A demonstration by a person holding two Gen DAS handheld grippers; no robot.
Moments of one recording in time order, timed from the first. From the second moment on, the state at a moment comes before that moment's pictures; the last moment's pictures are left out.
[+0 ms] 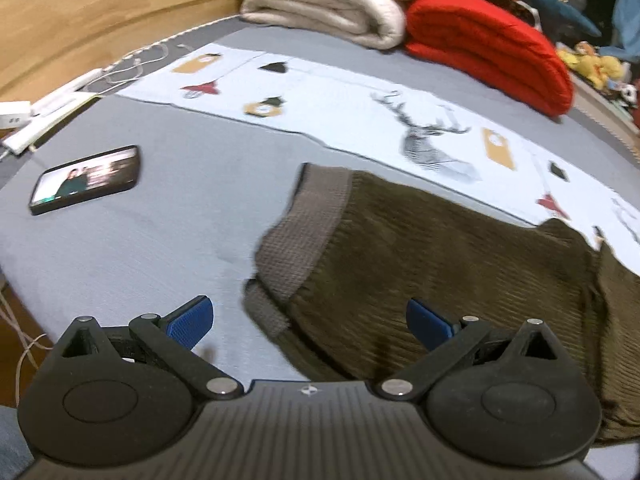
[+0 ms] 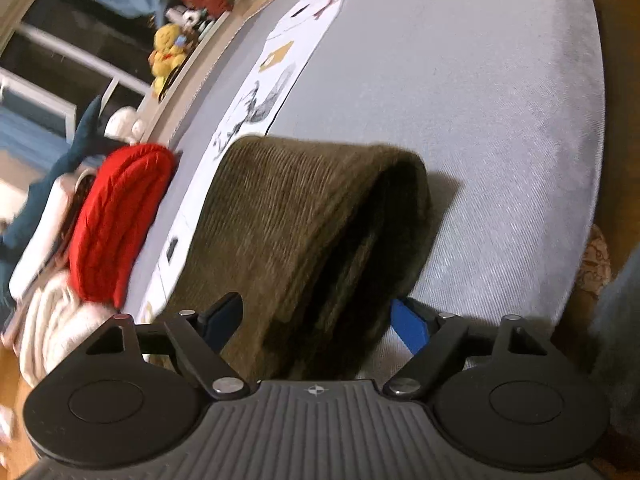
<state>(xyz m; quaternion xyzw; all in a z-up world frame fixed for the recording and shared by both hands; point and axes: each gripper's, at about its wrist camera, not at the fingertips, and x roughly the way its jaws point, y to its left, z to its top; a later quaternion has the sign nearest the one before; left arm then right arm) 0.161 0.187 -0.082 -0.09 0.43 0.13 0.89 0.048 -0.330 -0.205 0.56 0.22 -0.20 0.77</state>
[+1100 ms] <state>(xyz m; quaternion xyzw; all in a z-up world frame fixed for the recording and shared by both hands) 0.167 0.205 -0.098 -0.10 0.46 0.15 0.87 0.079 -0.359 -0.197 0.49 0.21 -0.18 0.82</state>
